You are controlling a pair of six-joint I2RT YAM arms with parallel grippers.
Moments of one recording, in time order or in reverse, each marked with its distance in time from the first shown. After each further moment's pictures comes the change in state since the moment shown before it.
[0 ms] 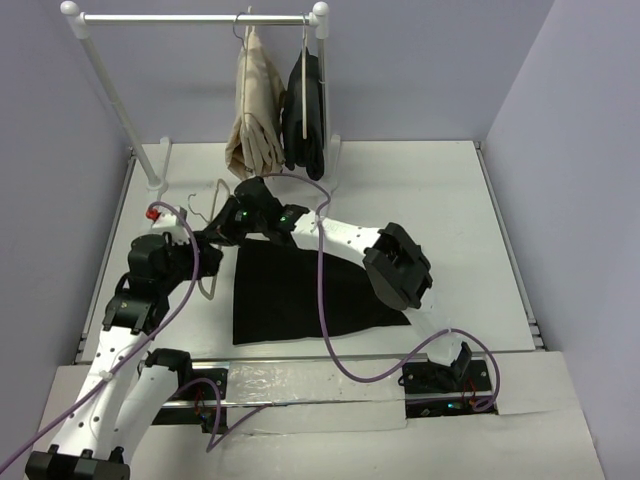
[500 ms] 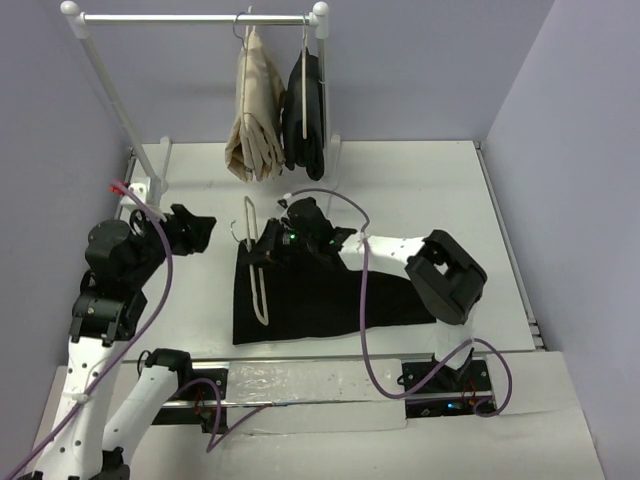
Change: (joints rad) left arm -0.004 -0.013 0.307 -0.030 0.108 0.029; right arm -0.074 -0.336 -0.619 0.272 -0.179 -0.167
